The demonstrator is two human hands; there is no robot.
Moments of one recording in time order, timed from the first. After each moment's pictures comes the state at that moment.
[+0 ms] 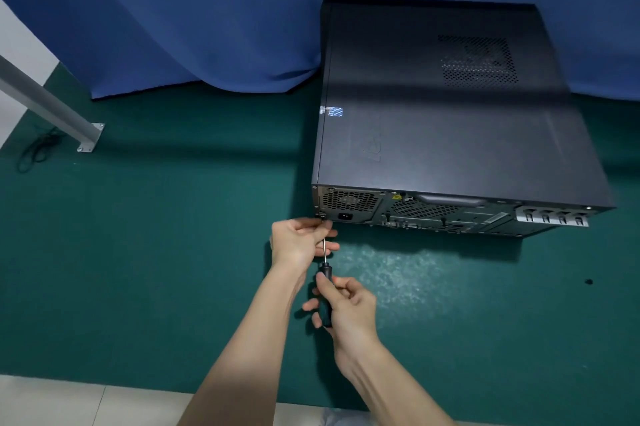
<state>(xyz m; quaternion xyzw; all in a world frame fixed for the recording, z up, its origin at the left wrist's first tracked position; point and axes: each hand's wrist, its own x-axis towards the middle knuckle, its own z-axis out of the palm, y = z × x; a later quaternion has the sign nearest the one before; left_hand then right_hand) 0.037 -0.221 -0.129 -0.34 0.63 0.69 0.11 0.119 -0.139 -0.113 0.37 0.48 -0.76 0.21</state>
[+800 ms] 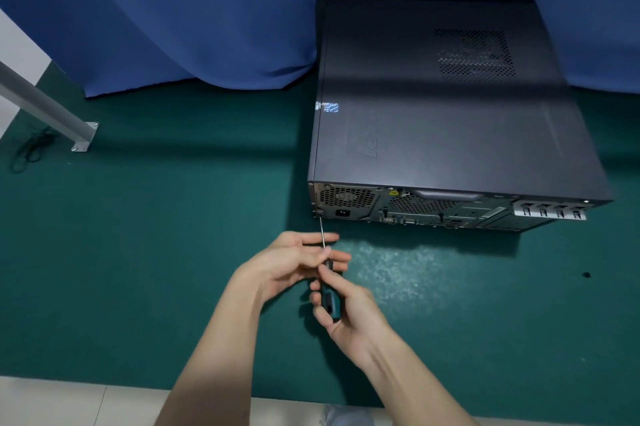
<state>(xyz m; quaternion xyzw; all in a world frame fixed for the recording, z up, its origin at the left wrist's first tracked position) 0.053 -0.252 -0.114 -0.19 0.52 0.74 0.39 0.109 -0.123 -0.112 0.37 0.34 -0.81 0.32</state>
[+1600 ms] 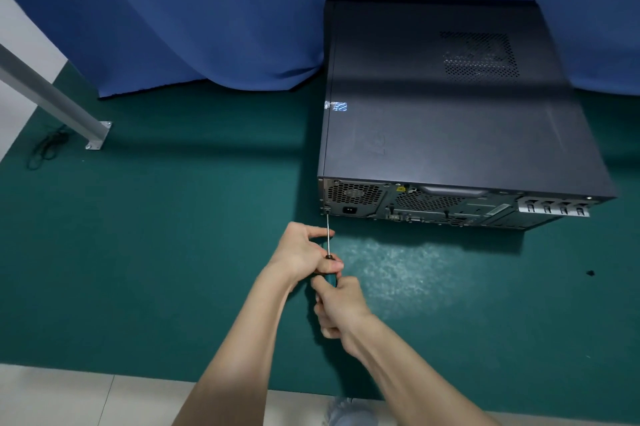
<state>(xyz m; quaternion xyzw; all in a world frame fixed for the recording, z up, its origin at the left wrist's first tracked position) 0.058 -0.241 -0.108 -0.22 0.71 0.59 0.30 0.112 -0.141 -0.119 0.30 0.60 -0.63 0.40</state>
